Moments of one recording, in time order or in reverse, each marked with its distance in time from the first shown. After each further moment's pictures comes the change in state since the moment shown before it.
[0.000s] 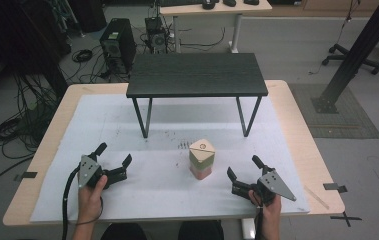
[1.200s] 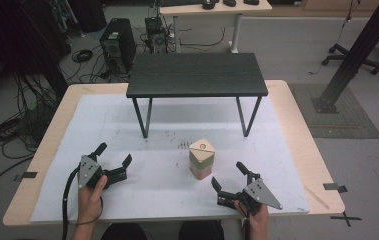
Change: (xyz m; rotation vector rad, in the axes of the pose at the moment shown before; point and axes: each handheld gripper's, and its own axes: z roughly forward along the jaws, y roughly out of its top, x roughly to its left) left arm 0.000 0.000 0.000 -0.002 0.000 0.003; right arm 0.043 -0.004 0.001 -0.021 0.097 0.000
